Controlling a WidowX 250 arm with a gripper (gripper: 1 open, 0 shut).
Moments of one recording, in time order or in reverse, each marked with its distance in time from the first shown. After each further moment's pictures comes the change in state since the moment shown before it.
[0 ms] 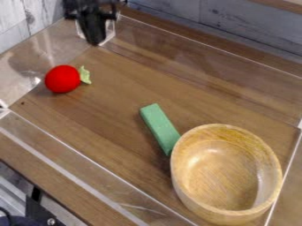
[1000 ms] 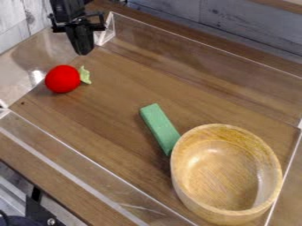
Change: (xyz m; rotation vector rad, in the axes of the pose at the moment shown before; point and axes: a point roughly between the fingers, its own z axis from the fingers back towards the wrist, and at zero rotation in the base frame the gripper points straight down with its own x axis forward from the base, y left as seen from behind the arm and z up) arm 0.003 -0.021 -0.012 0.021 -0.065 0.094
